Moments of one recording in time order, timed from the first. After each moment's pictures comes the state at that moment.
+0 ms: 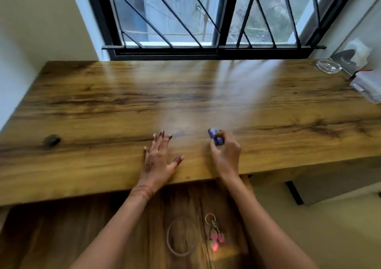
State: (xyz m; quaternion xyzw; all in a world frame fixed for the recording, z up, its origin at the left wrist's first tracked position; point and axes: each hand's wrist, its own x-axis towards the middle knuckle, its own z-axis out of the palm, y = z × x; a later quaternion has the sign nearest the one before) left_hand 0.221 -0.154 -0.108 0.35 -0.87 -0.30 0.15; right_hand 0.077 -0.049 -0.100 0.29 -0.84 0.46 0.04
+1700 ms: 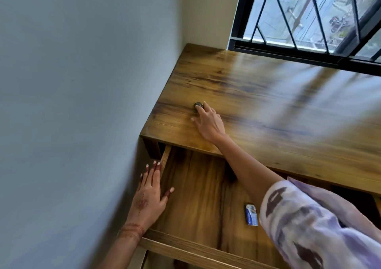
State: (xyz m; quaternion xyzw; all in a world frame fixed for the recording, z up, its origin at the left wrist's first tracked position) left_hand 0.587 -0.177 -0.159 0.54 -0.81 -0.21 0.08; right_hand 0.350 -0.284 -0.102 0.63 -0.75 0.18 -0.10
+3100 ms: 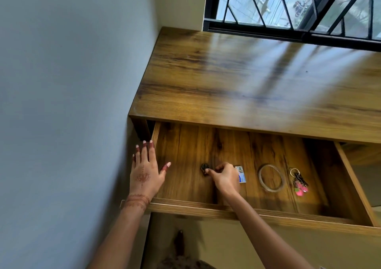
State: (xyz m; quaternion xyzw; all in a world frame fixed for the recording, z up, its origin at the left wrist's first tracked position) left_hand 0.587 -0.164 -0.157 0.54 -0.83 -0.13 0.04; right_hand 0.403 -0.062 -0.173 0.22 -0.89 0.30 -0.27
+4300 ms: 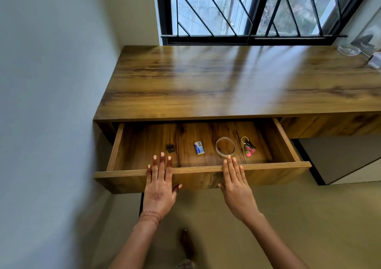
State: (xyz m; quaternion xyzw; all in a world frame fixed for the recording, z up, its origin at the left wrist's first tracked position) left_hand 0.531 -0.034 -0.188 0.38 -0.92 -0.02 0.10; right_hand 0.347 0.119 -0.186 0.53 -0.85 0.06 0.05
